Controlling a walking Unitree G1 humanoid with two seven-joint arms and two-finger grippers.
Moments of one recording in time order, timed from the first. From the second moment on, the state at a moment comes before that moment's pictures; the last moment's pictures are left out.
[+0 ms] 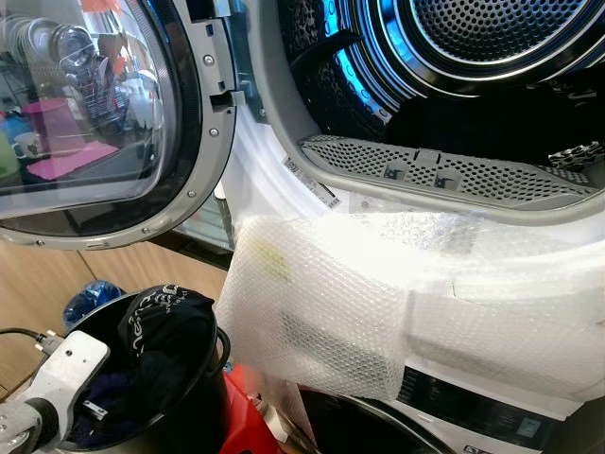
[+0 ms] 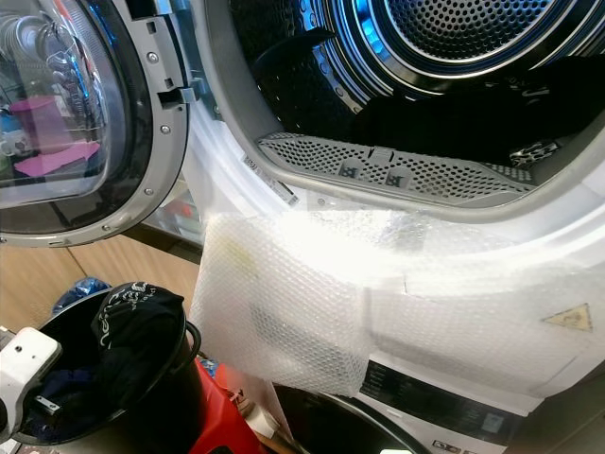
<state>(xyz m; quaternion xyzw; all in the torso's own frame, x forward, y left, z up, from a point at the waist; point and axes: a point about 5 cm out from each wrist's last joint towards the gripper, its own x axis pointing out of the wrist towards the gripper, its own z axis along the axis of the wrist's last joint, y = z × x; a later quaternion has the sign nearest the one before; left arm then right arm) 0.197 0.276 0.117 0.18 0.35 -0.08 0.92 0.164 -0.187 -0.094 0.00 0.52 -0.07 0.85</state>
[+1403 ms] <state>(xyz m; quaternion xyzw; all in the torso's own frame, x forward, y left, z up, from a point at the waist) 0.202 0.265 0.091 0.21 0.38 -0.06 0.90 0.162 -0.189 -0.094 -0.07 0.52 -0.02 0.85</state>
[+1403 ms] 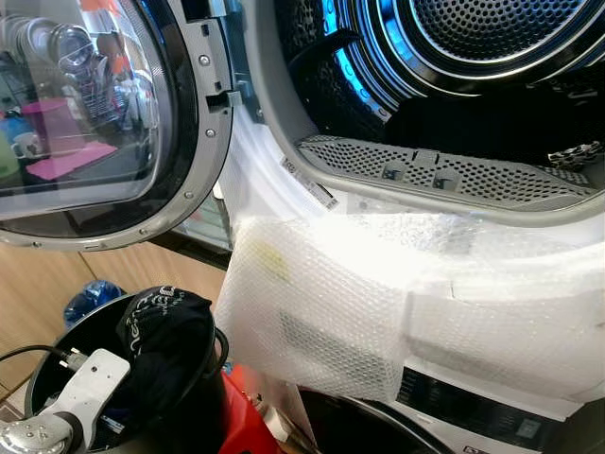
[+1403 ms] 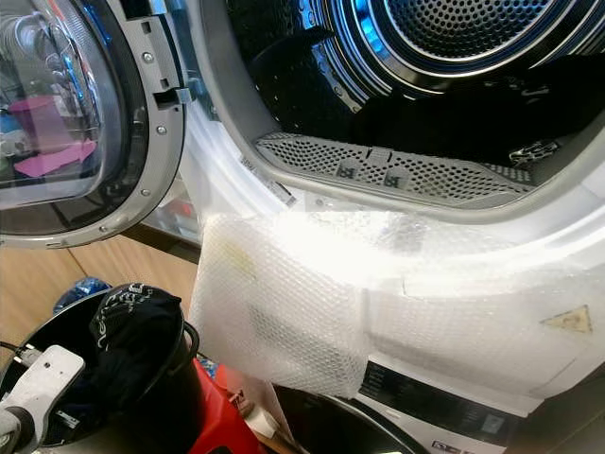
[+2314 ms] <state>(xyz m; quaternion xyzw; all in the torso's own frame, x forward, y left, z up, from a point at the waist) 0.204 0.269 0.080 0.17 0.38 -0.02 0.91 0.165 -0.187 -0.093 -0.10 0.52 0.01 0.85</state>
